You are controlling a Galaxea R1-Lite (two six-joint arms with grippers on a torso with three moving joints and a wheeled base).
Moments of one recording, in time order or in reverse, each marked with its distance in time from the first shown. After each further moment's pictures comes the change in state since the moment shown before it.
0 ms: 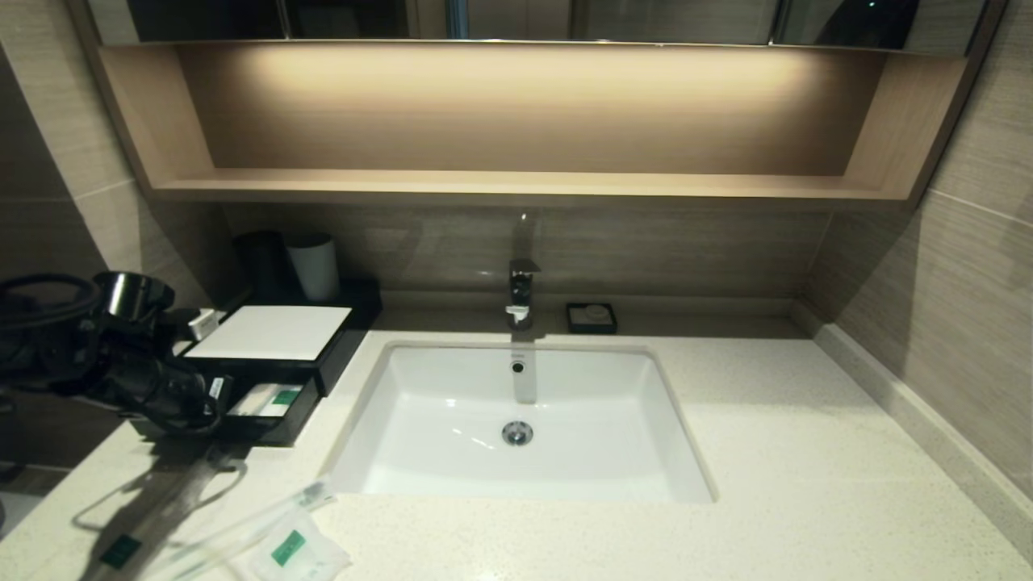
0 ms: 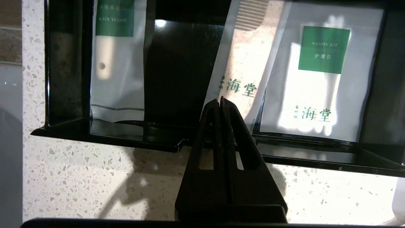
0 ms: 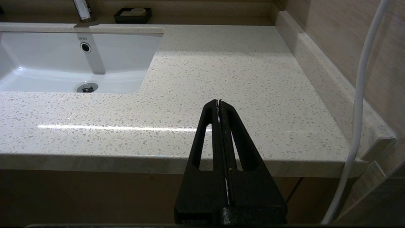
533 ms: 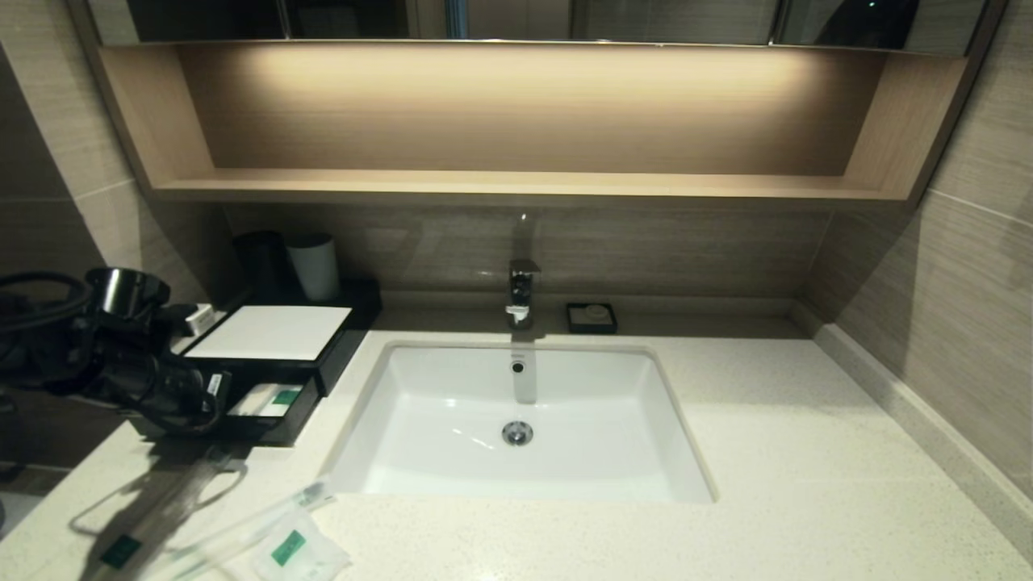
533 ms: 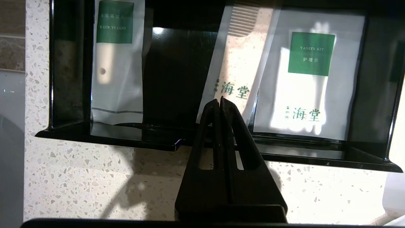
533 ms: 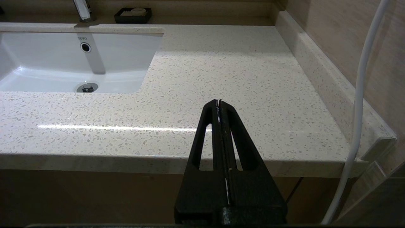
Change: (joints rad) left arm 0.000 -0.019 0.011 -0.016 -0.018 0.003; right arm 0.000 0.000 0.000 0.000 0.000 0.000
